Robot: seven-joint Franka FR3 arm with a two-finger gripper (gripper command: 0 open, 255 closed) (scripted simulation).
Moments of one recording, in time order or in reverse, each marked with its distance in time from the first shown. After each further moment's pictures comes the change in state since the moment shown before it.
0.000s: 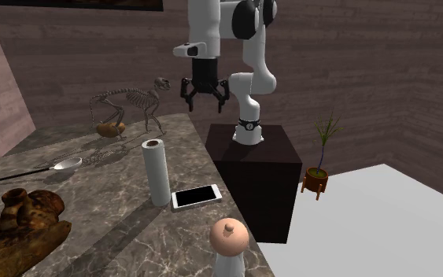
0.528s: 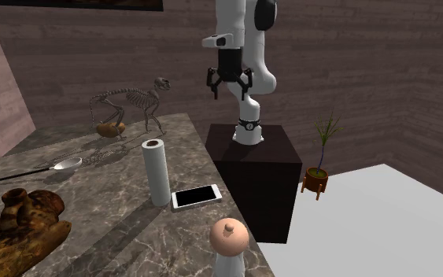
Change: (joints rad) arm 0.025 -0.274 0.085 -0.205 -0.011 -0.088 0.145
